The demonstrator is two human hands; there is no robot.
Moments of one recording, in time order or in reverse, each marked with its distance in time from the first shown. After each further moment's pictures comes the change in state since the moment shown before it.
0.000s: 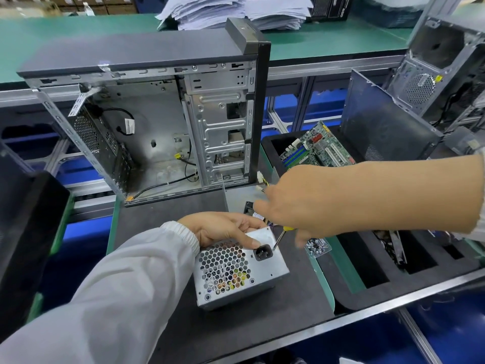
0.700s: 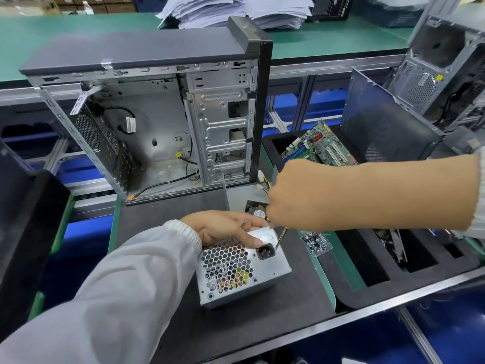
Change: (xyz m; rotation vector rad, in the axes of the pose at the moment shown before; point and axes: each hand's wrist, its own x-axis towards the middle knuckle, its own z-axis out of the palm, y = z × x) left_hand 0.003 -0.002 0.001 0.015 0.072 -0.027; right_hand -0.001 -0.002 -0.005 -0.175 0.030 0.019
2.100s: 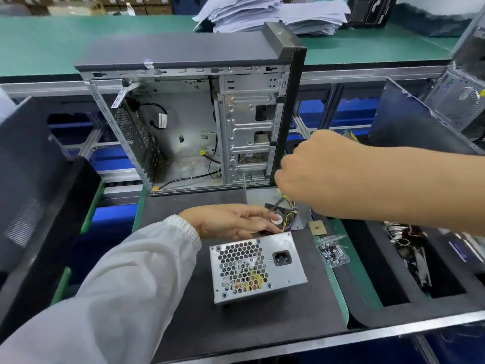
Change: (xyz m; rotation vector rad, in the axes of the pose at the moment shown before) left_hand -0.037 -0.003 -0.009 -0.065 0.164 0.069; right_hand 0.001 0.017 -0.027 0.022 0.213 0.157
